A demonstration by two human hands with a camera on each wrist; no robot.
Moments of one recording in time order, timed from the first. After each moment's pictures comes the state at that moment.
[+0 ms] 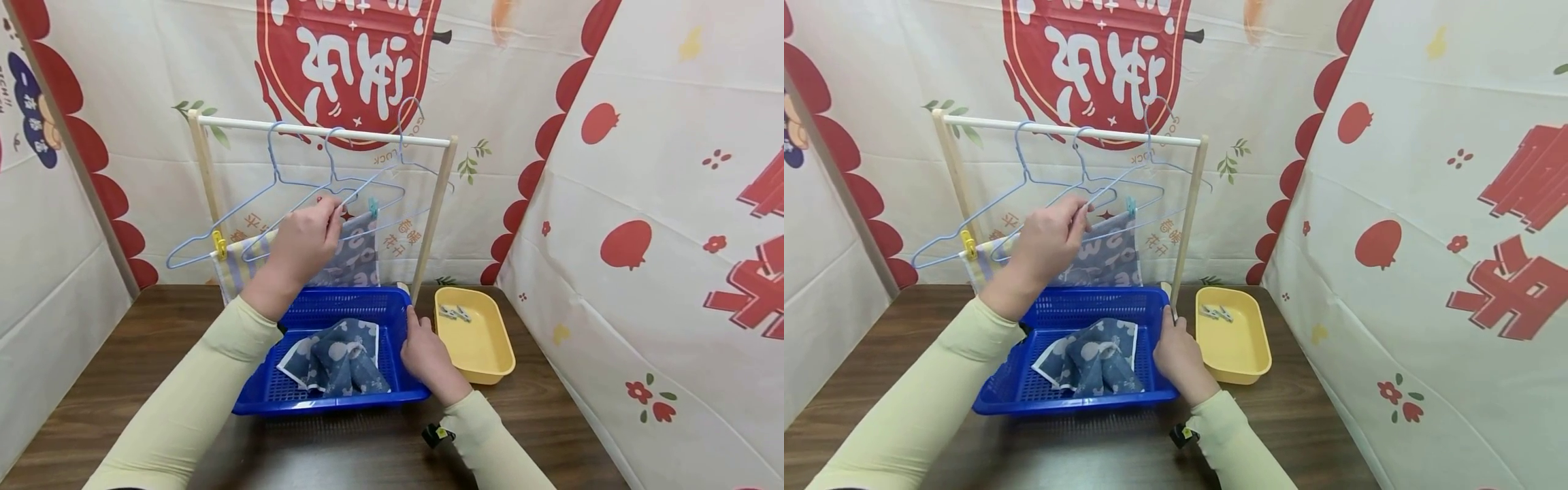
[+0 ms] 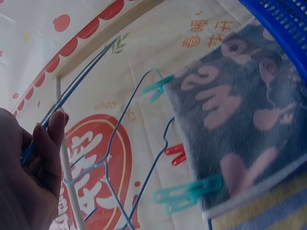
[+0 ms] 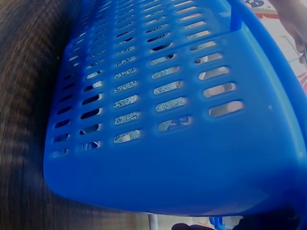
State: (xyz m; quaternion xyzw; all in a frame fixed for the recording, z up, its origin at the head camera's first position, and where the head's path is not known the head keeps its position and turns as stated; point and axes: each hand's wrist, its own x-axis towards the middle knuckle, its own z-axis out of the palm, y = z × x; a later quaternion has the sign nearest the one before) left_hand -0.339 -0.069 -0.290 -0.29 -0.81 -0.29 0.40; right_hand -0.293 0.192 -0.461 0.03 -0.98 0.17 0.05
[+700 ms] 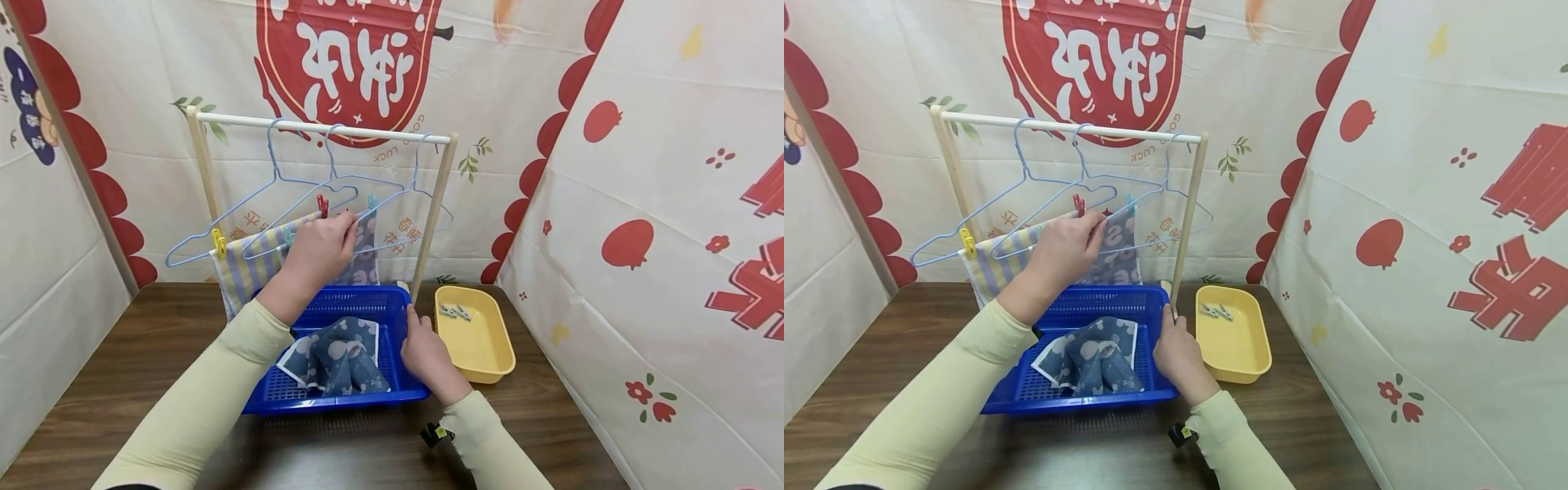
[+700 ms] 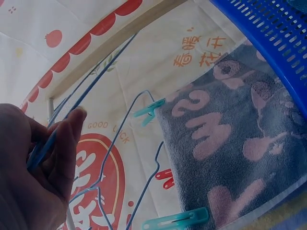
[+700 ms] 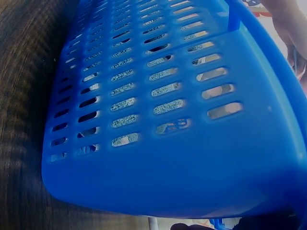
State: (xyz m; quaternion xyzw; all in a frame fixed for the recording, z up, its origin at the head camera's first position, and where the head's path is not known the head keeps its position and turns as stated) left_hand -0.345 -0.048 -0.308 -0.28 -0.86 -0.24 0.35; right_hand -0.292 0.193 -0.461 0.04 -0.98 0.16 0.07
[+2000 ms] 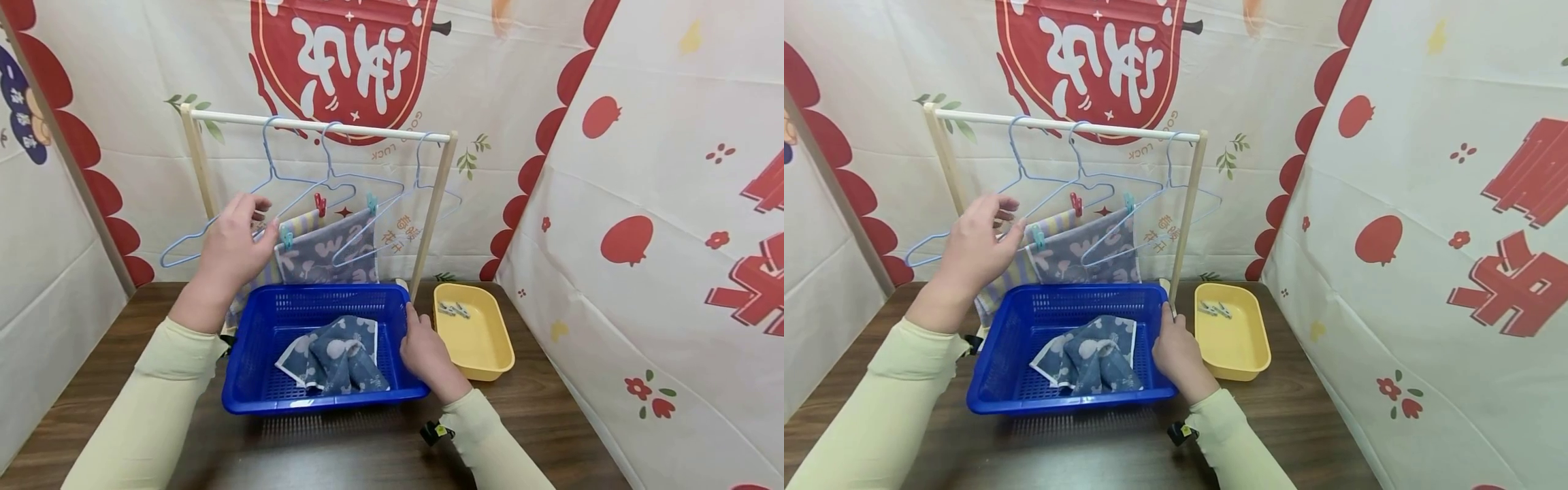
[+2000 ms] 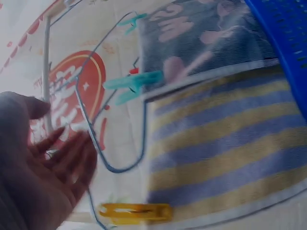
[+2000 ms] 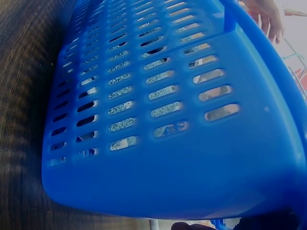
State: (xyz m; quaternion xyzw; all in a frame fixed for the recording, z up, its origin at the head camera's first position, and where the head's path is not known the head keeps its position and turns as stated) left_hand -0.328 -0.155 -0.310 -0.16 -0.86 -0.35 0.33; right_hand -0.293 0.193 -0.461 0.03 -0.98 0.19 0.05
